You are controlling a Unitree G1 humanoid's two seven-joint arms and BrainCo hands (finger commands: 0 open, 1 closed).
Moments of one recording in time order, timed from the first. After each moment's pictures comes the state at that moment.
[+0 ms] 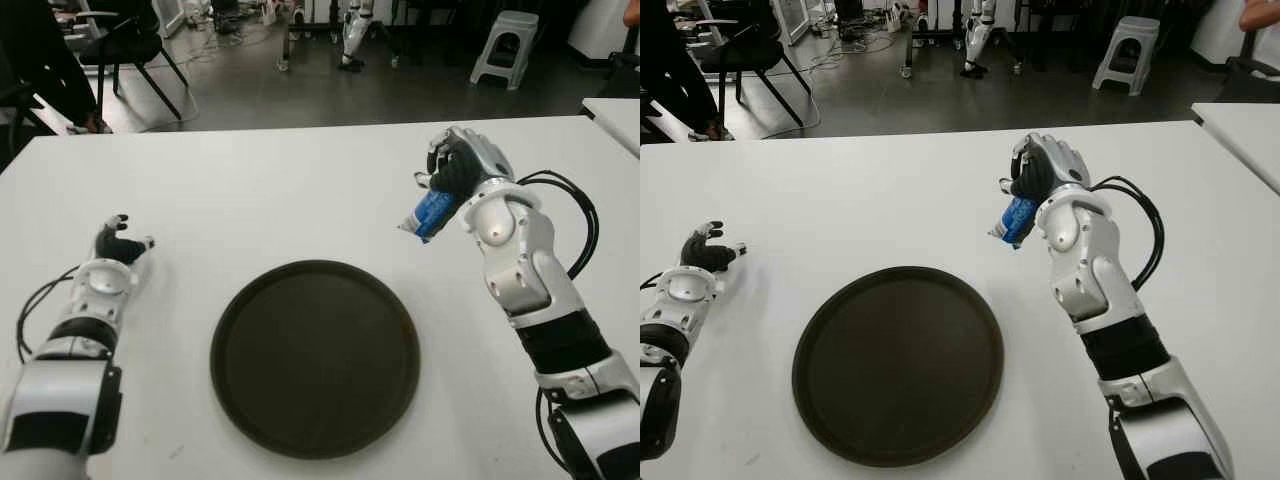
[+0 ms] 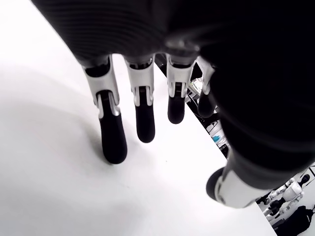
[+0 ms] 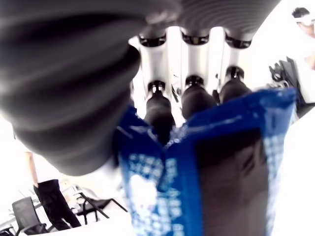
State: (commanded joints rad) left arm -0.69 0.40 0.00 1.34 0.23 -0.08 0.17; right arm -0.59 -0.30 0.24 0.08 -0.67 0.41 0.12
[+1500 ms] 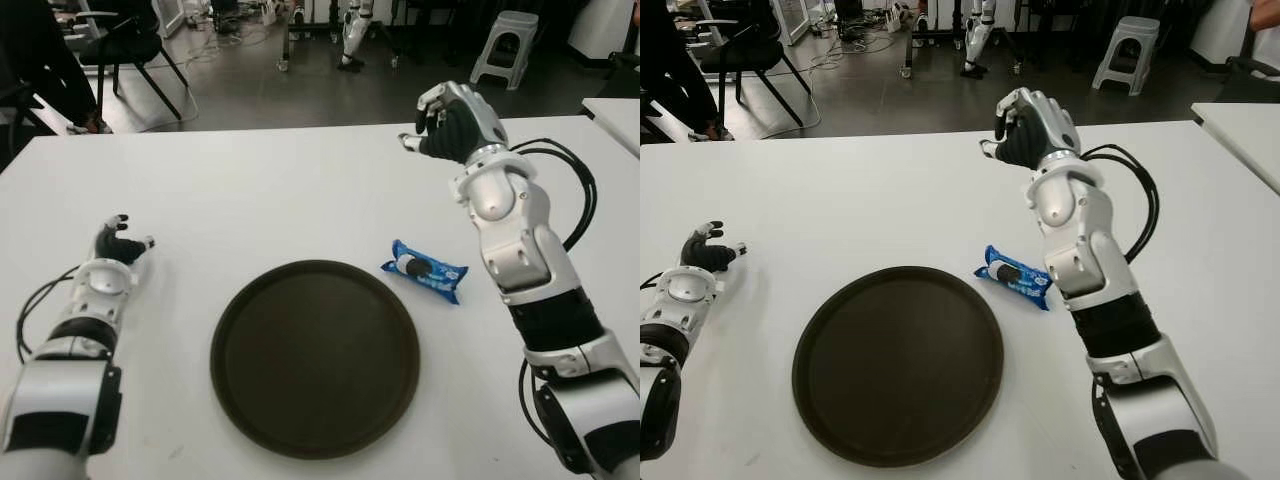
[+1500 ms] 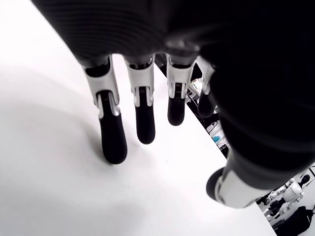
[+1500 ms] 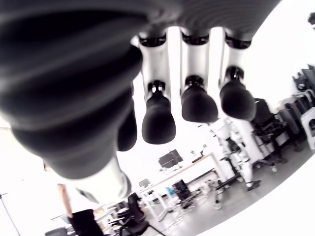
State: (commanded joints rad) left arm -0.68 0.40 -0.01 1.34 0.24 -0.09 0.17; right arm -0.68 -0.24 0.25 0.06 -0.62 0.35 0.10
